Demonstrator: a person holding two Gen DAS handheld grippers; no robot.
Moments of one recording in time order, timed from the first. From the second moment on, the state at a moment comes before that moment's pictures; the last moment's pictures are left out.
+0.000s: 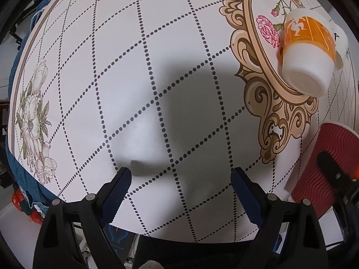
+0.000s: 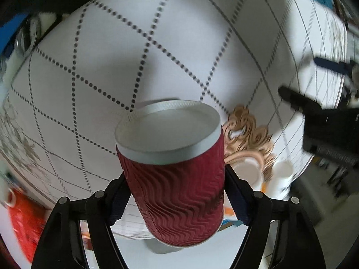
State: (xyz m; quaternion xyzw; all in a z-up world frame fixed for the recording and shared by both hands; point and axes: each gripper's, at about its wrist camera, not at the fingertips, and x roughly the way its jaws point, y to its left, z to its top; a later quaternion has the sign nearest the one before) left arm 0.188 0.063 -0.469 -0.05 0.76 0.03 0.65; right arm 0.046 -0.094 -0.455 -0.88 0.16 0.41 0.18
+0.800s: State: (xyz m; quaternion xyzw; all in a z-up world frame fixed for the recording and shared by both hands) left arm 0.167 0.060 -0.451 -0.03 0.75 0.02 0.66; right arm 0.130 -0.069 -0.459 -0.64 0.60 0.31 0.38
